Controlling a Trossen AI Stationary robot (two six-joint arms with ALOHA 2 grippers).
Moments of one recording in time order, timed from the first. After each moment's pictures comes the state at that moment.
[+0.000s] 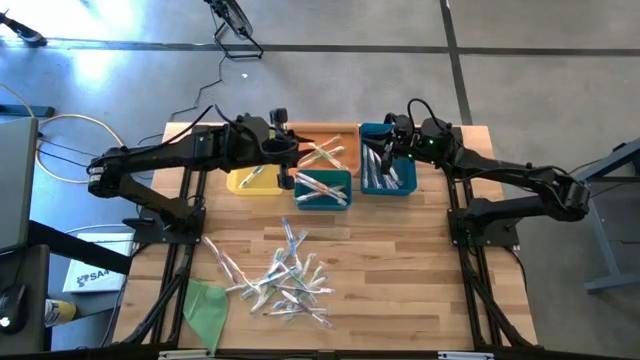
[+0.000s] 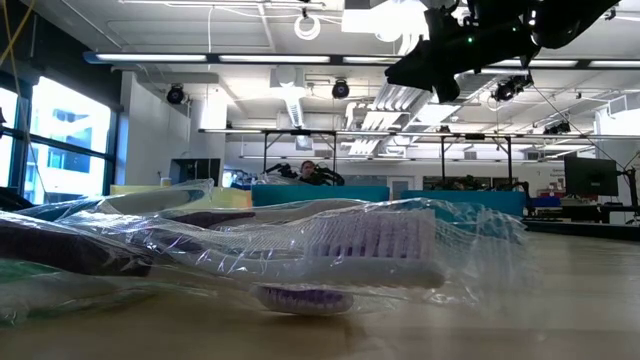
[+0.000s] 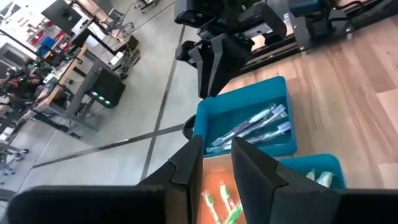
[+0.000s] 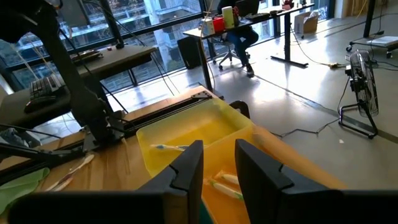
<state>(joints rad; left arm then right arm) 0.12 1.32 1.45 -0.45 -0.30 0.54 -0.54 1.13 0.68 0.33 -0.19 0.20</state>
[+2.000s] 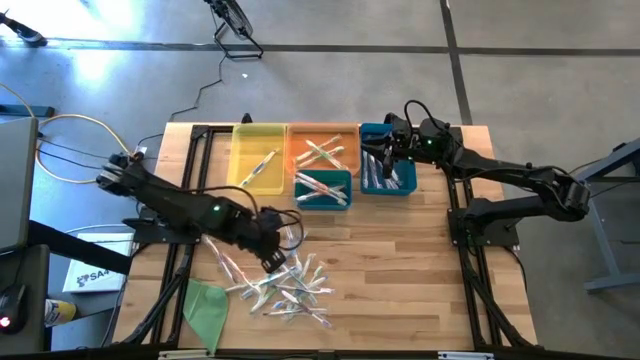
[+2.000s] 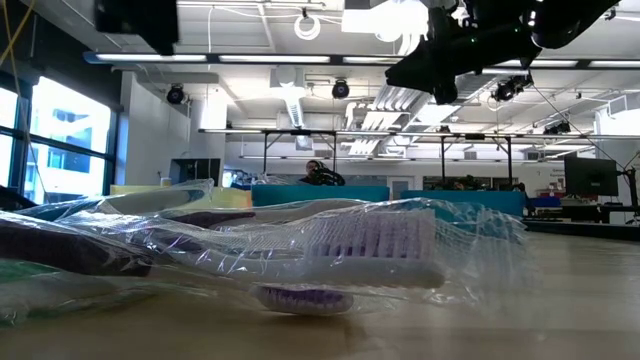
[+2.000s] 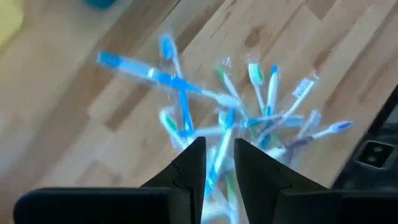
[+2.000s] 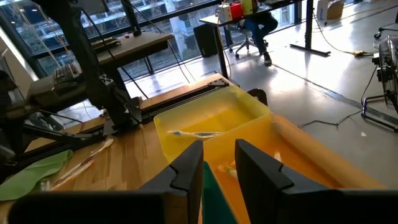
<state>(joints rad) -0.39 1.41 1.31 -1.00 -0.20 -1.05 -0.54 1.13 0.68 0.29 -0.27 0.20</state>
